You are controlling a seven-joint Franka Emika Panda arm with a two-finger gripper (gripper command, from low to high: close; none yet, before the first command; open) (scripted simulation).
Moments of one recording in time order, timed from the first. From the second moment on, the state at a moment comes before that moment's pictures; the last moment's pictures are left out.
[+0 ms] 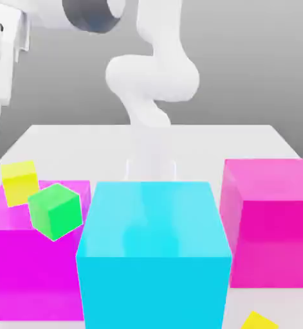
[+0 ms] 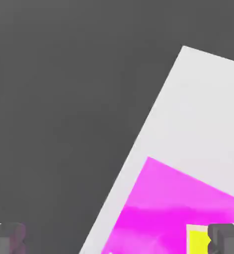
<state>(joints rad) -0.46 -0.25 -0.09 -2.48 -0.03 2.52 1.58</state>
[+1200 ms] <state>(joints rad) -0.69 0.30 -0.08 -2.70 0.17 3.00 2.37</state>
